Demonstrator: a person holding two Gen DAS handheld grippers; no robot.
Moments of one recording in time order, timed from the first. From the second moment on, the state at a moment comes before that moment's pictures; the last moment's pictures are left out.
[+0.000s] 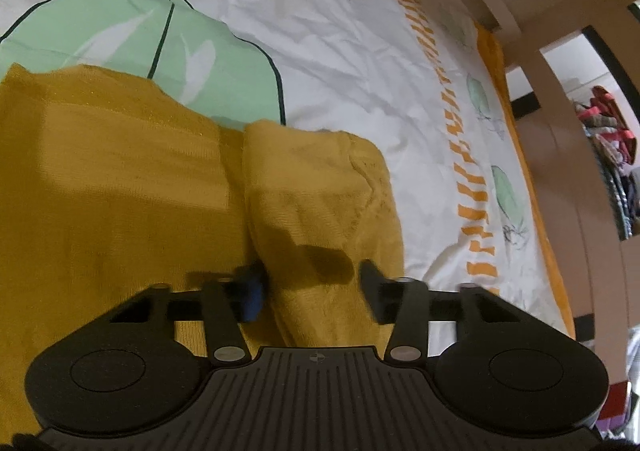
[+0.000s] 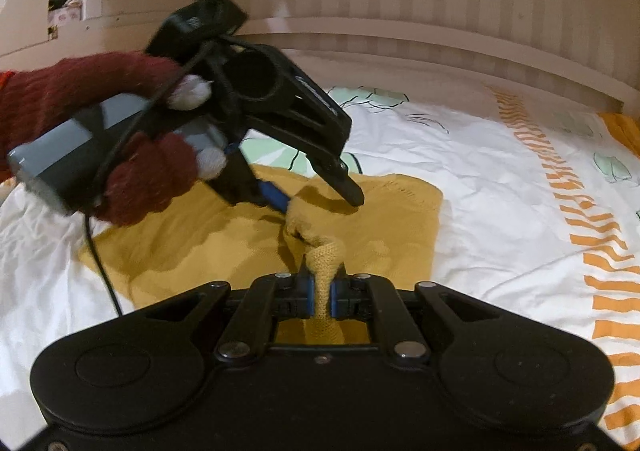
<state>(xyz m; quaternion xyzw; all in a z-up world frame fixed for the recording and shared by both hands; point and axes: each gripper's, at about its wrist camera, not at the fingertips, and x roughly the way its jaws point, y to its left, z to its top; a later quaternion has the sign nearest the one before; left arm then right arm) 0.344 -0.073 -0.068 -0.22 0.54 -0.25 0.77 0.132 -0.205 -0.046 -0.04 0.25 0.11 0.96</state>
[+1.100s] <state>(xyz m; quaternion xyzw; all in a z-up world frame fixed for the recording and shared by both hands) 0.341 0.045 -0.007 -0.07 0.46 -0.22 0.86 0.152 -0.058 -0.022 -0.08 0.26 0.20 0.94</state>
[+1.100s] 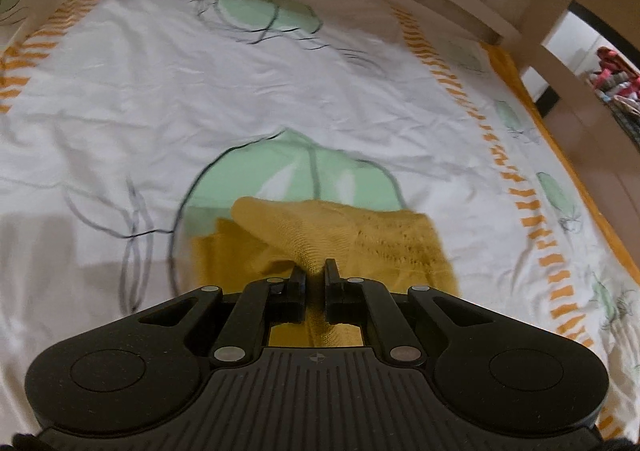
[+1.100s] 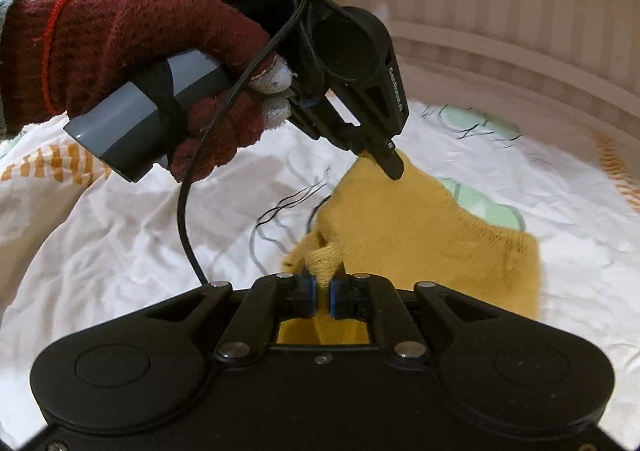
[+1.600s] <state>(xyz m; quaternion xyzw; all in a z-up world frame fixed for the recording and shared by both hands) 0.352 0.081 -0.056 -0.11 0.49 -0.20 0.84 0.164 -0.042 -0.055 -0.09 0.32 0.22 0.92</state>
